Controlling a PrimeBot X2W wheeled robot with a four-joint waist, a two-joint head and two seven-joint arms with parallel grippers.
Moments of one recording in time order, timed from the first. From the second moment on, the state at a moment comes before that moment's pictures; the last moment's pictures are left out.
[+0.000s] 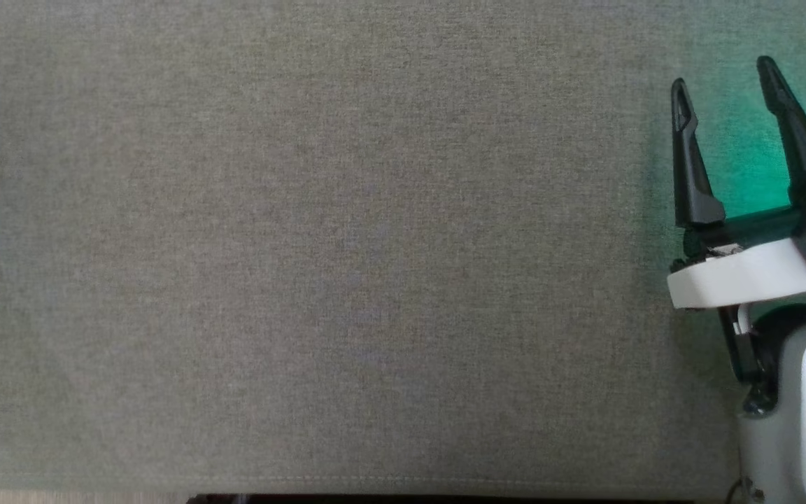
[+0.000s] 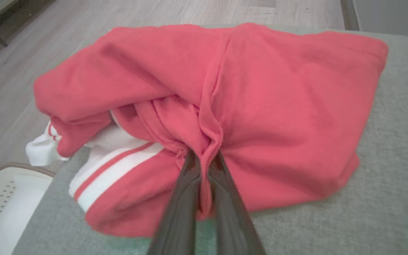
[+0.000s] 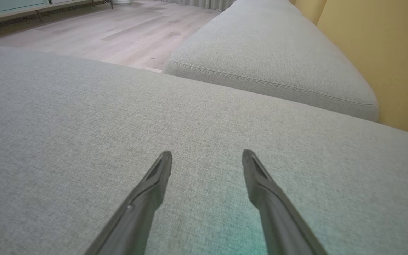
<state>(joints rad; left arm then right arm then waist) -1.02 0.58 -0.31 0.92 -0.70 -0.06 0.14 -0.24 -0.05 0.03 -0.30 -0.13 0.12 0.18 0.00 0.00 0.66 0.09</state>
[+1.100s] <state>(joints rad) -0.97 0.41 -0.64 0.74 -0.65 -0.12 0.12 0.00 -0.05 -0.06 0.06 0.10 0.12 -0.02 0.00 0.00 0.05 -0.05</state>
